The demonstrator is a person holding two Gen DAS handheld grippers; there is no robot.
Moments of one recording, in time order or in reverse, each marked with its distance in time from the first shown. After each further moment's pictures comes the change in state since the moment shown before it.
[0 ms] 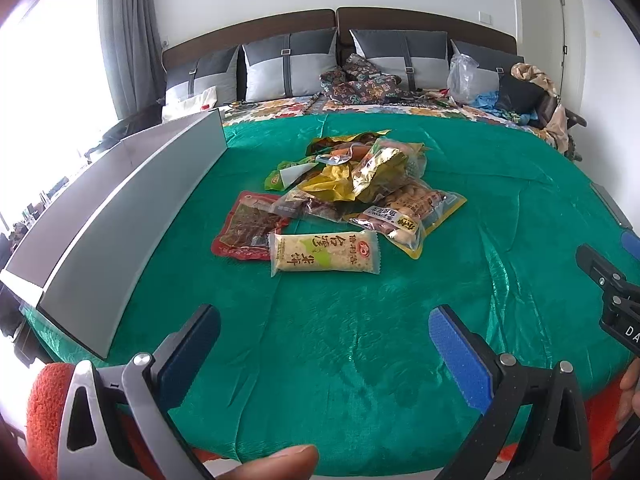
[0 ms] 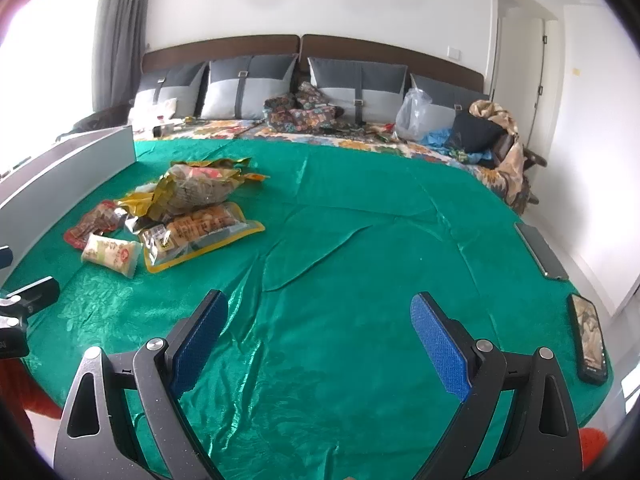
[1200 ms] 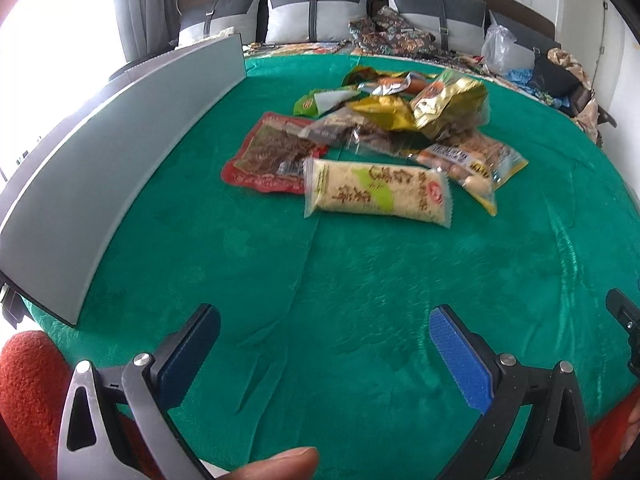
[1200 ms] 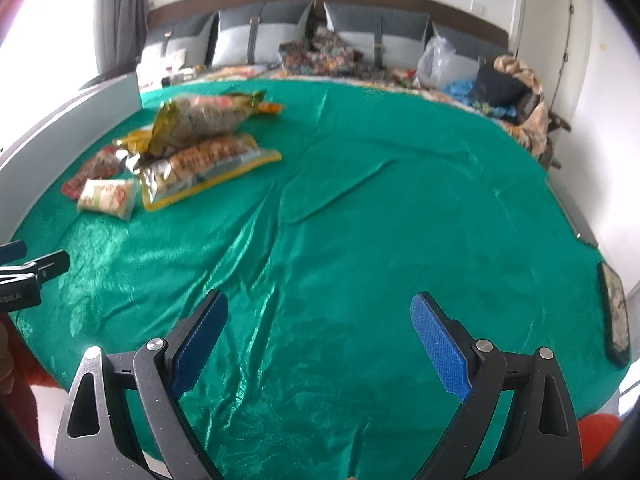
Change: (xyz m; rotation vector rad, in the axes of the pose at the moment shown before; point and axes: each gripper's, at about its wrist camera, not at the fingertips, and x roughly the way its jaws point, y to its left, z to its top) left arm 0.071 0.037 -0.021 -0.055 0.181 0.003; right arm 0.039 0.009 -0.024 -0.011 0.222 0.065
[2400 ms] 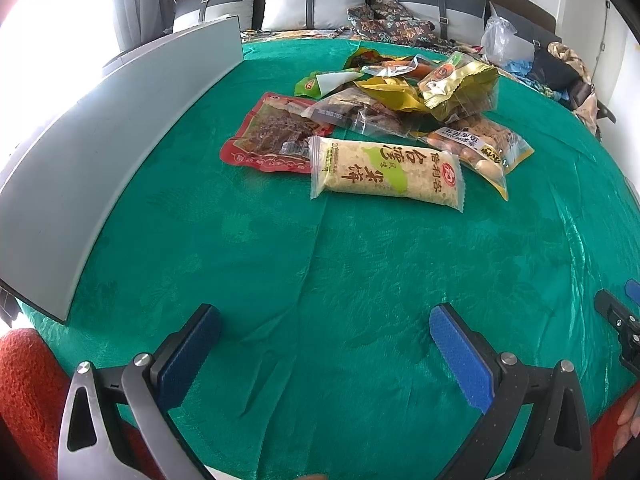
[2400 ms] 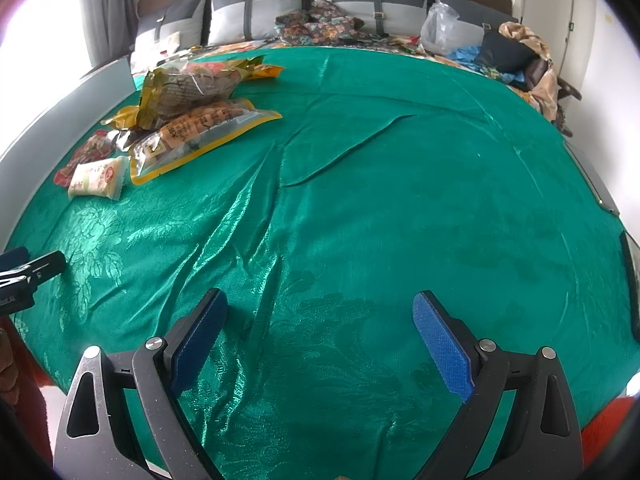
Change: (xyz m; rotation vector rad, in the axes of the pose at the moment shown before) left arm 0.010 0.007 0.001 0.005 0.043 -0.028; right arm 0.018 -0.004 -0.012 0.048 0.092 0.043
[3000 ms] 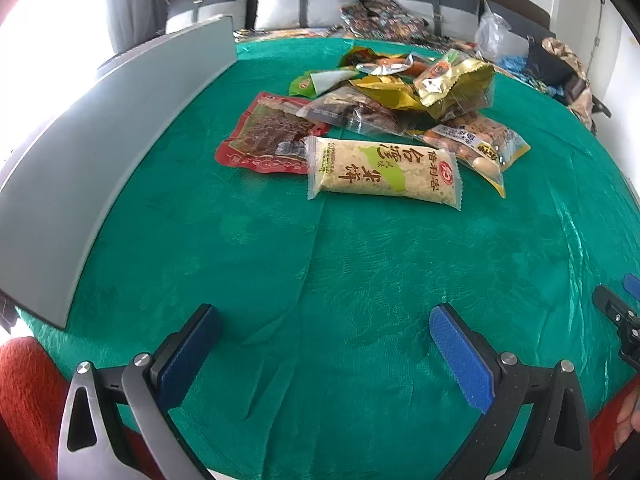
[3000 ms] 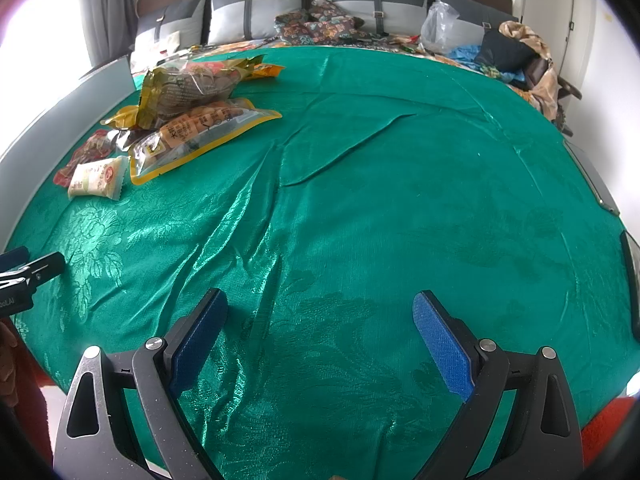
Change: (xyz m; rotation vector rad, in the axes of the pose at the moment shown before) left arm 0.002 0.003 0.003 0.028 0.023 -0.026; right arm 0.000 0.000 0.001 0.001 0.002 0.001
